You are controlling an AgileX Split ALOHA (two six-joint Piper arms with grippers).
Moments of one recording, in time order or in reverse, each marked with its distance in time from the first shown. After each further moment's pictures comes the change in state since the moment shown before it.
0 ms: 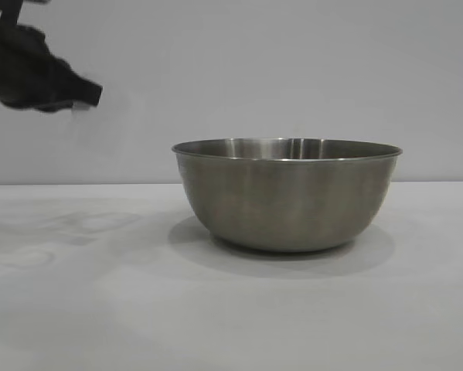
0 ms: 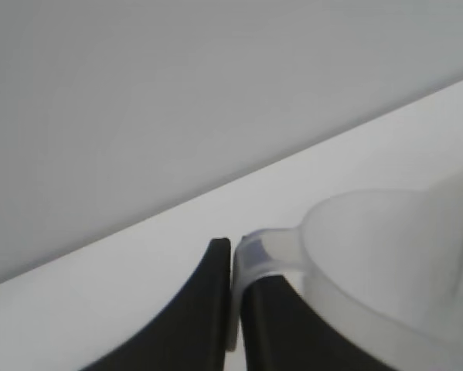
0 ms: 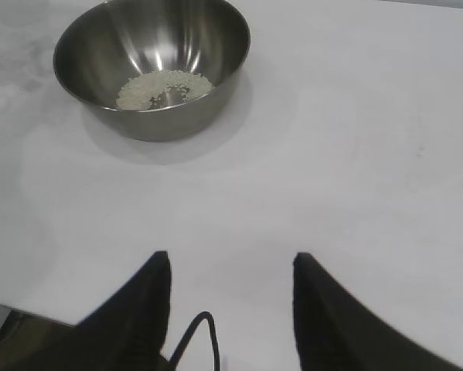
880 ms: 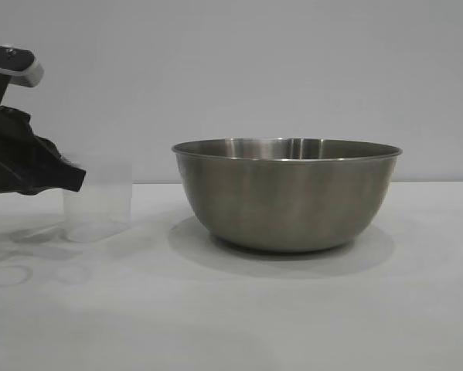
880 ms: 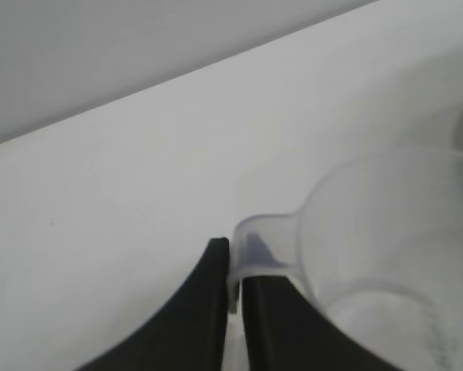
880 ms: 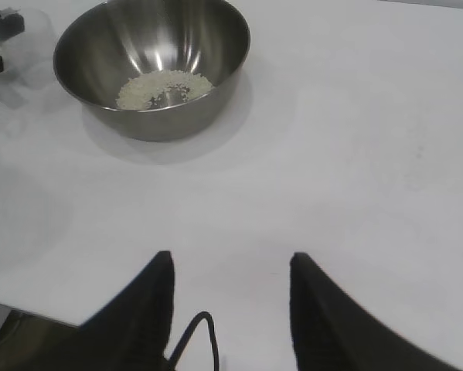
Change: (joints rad) left arm 0.000 0.057 0.200 -0.082 -0.103 0.013; right arm 0.000 0.000 0.000 0.000 0.000 0.000
